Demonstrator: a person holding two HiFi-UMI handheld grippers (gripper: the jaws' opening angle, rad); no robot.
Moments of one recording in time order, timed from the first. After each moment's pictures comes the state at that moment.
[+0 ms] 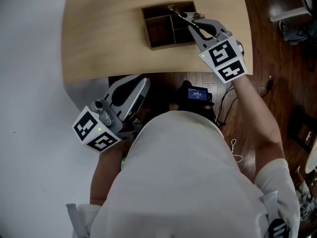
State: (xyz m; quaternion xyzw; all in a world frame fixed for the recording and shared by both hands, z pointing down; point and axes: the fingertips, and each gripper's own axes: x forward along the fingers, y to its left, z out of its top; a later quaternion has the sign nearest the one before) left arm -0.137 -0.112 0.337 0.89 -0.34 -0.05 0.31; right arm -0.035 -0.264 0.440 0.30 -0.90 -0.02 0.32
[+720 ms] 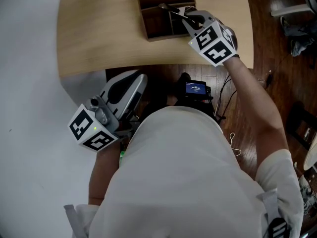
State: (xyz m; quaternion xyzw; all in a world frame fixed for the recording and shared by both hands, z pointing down) left arm -0.133 -0.107 0.344 0.88 -0.34 -0.05 0.32; right arm -0.045 -0.273 0.503 0.25 -0.88 -0.03 0.39
